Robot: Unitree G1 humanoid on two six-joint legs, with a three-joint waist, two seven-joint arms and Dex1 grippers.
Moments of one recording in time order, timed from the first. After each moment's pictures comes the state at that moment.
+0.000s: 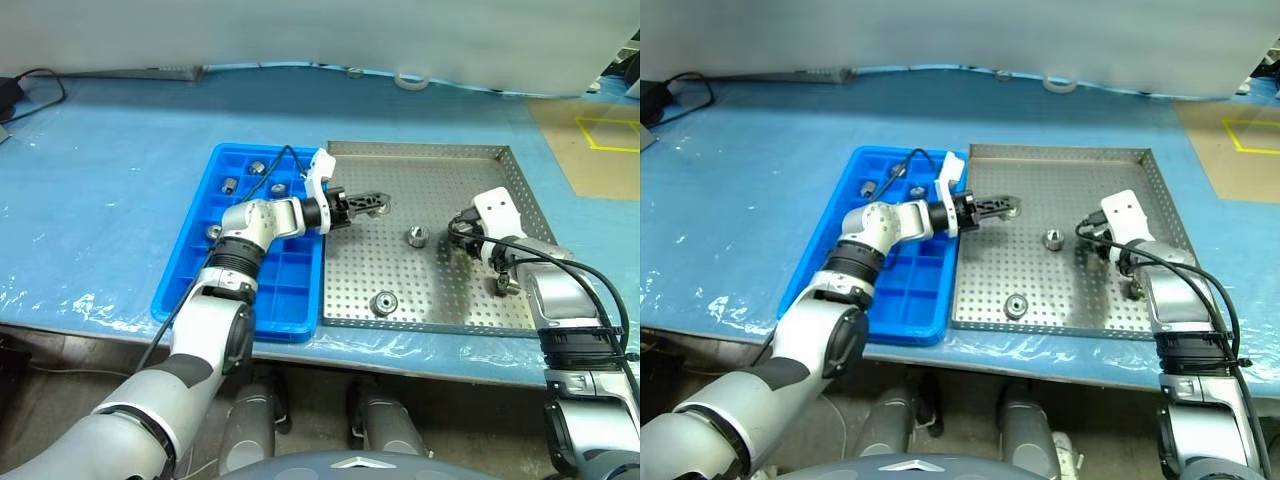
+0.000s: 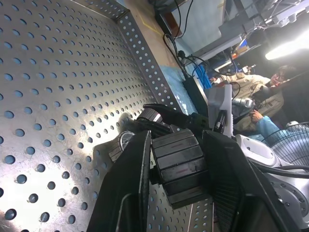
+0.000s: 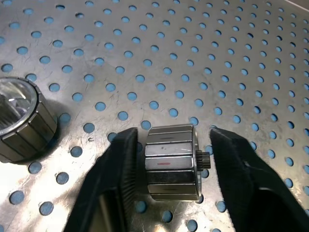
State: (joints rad) left arm -1.02 -0.01 0.13 0.74 -0.58 0.89 -0.74; right arm -0.41 -0.60 -0.09 0.06 0.03 0.75 0.47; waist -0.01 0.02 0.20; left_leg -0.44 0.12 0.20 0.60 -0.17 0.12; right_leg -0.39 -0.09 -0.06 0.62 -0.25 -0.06
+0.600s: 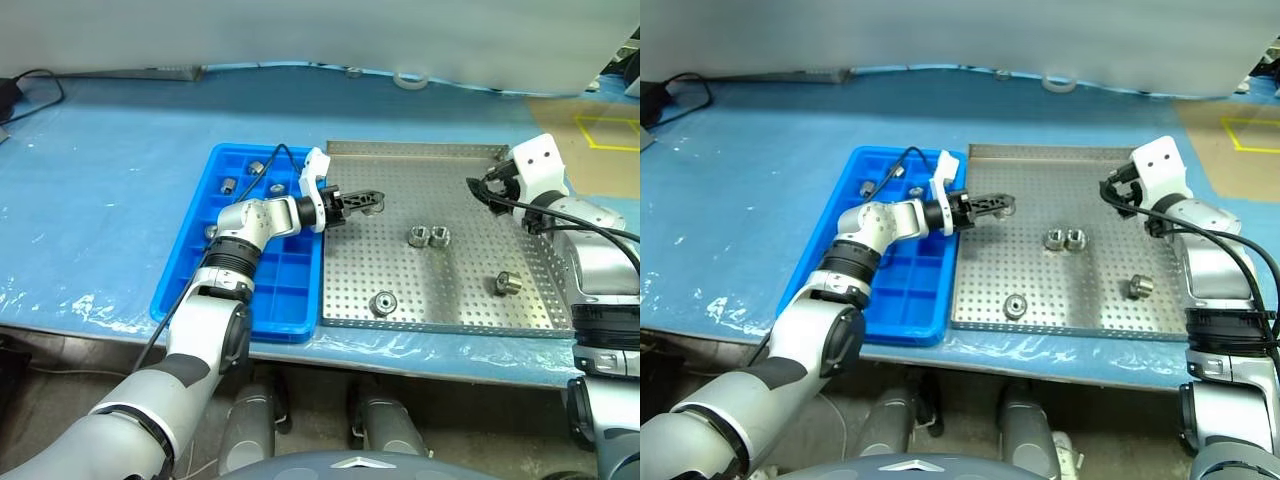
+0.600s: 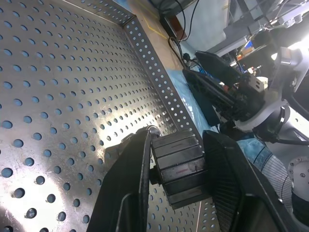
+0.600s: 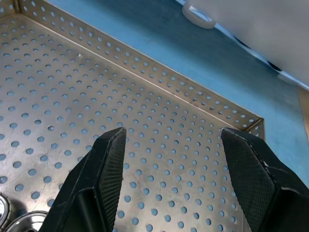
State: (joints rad) left arm -1.02 0.01 0.14 0.74 -0.56 0.87 -0.75; right arm -0.53 -0.71 -0.16 0.07 0.08 0.57 0.49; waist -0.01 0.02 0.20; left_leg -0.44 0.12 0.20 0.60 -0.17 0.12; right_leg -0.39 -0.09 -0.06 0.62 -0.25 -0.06
